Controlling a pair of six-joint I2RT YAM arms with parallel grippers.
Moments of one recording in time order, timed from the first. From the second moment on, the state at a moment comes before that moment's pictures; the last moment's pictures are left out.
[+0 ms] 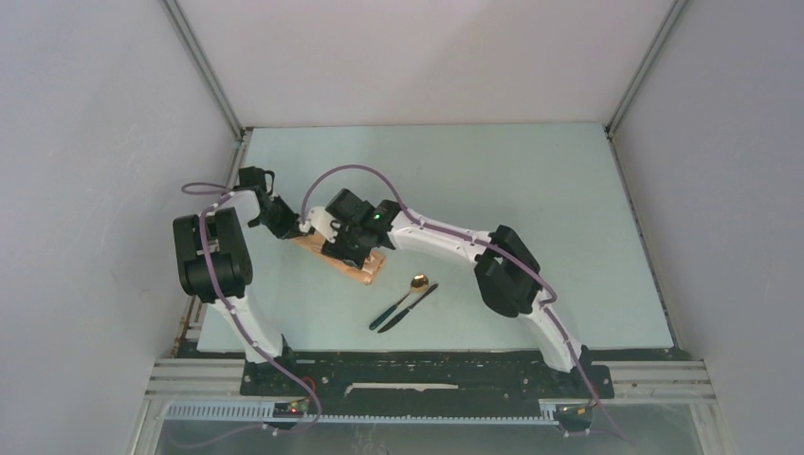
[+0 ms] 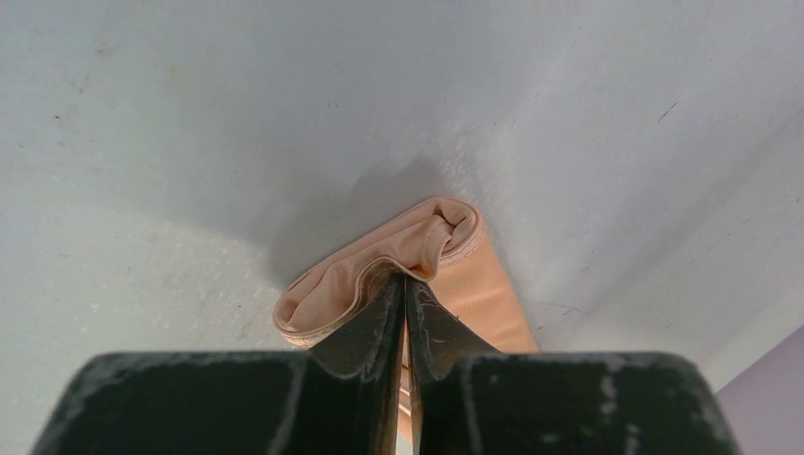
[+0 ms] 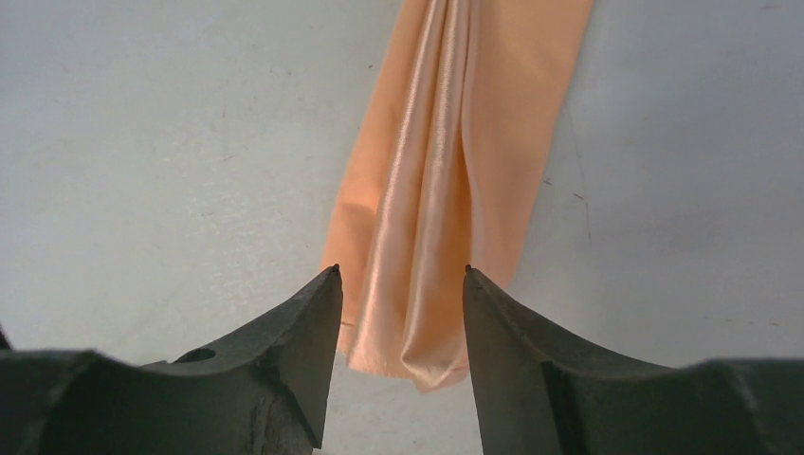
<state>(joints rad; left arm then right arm) 0.20 1.86 1.16 -0.50 0.29 -0.56 1.02 2.24 1.97 -0.65 -0.12 -0.30</state>
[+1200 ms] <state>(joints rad) 0.20 1.86 1.16 -0.50 0.29 -0.56 1.03 2.24 2.01 -0.63 -0.02 -0.36</state>
